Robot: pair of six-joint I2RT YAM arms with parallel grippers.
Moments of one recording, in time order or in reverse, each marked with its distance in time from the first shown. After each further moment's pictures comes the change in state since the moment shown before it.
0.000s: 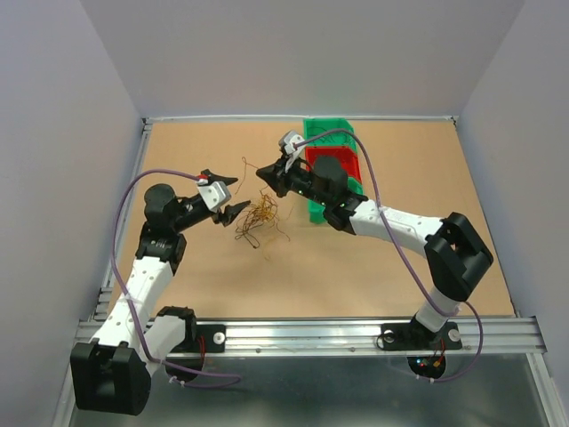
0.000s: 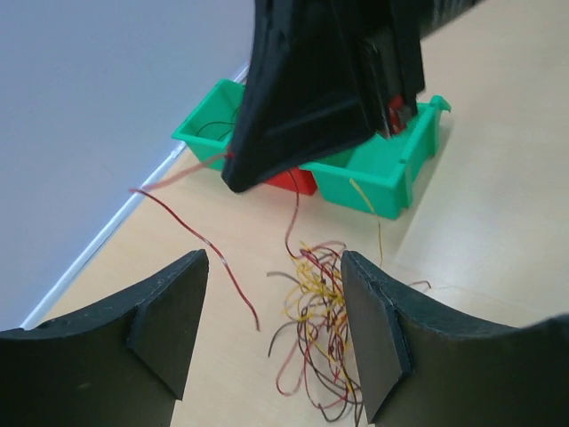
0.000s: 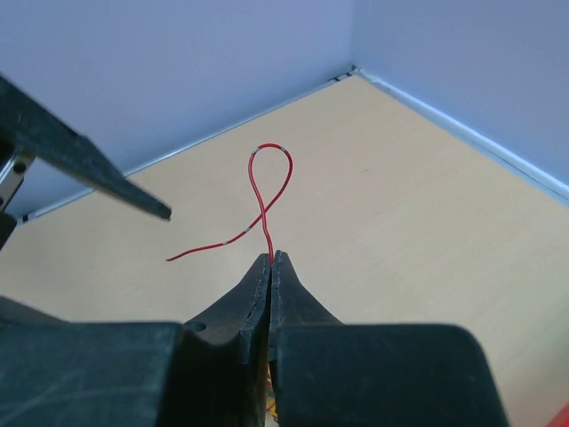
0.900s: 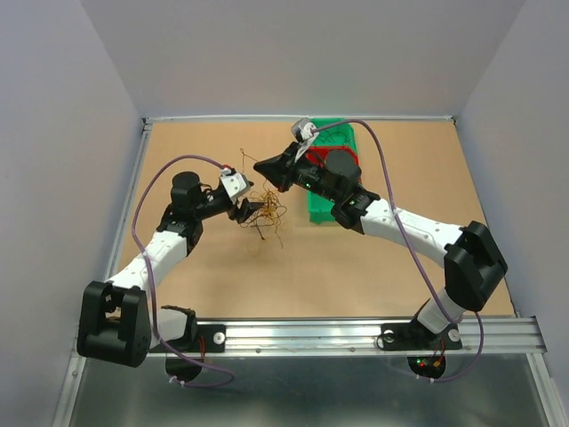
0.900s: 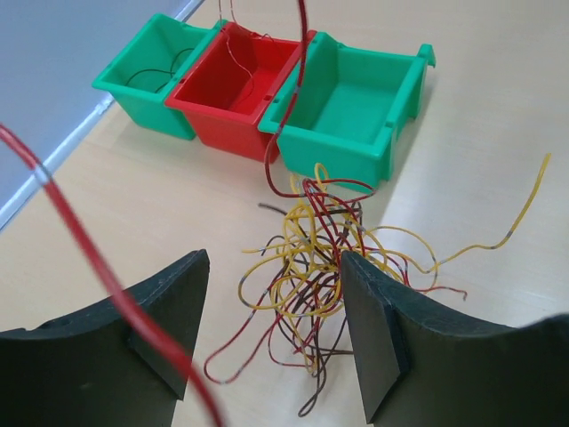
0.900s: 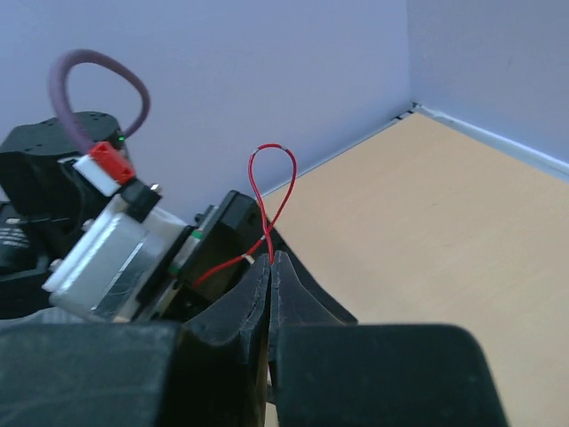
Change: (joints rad) left arm -0.092 0.279 0.021 0.070 -0.031 0.029; right arm 0.000 -0.108 0.023 -0.012 -0.017 0.218
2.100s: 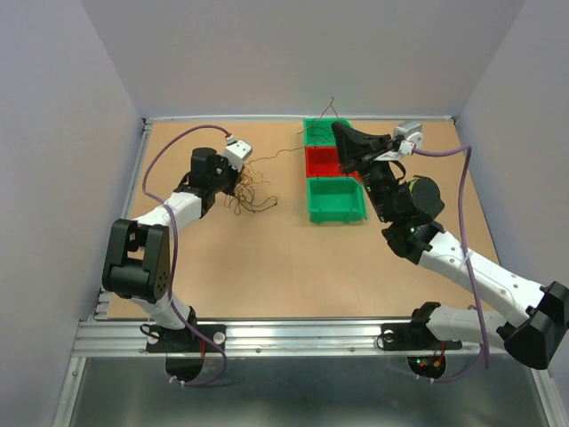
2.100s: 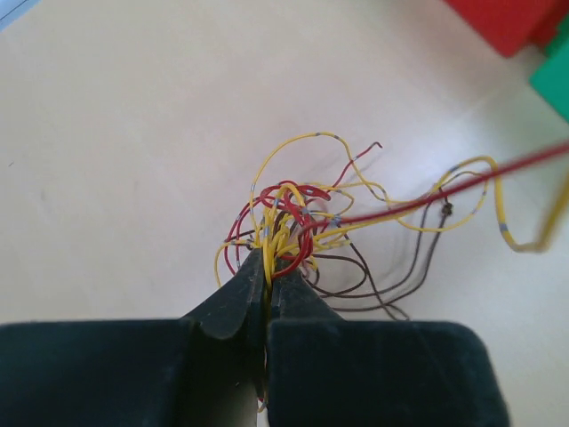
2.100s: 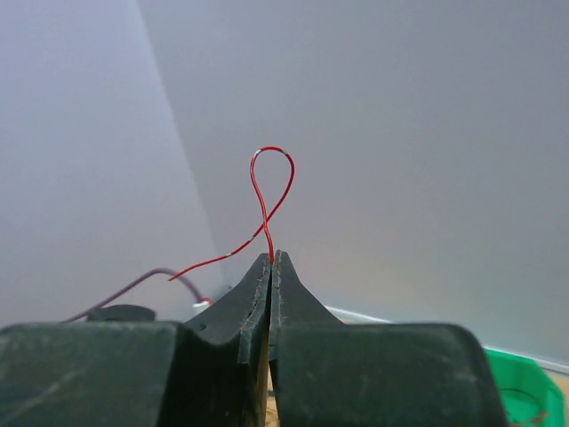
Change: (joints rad) left arm -0.016 0.402 0.297 -0.177 -0.518 -0.083; right arm -0.007 -0.478 -0.203 0.136 0.491 -0.203
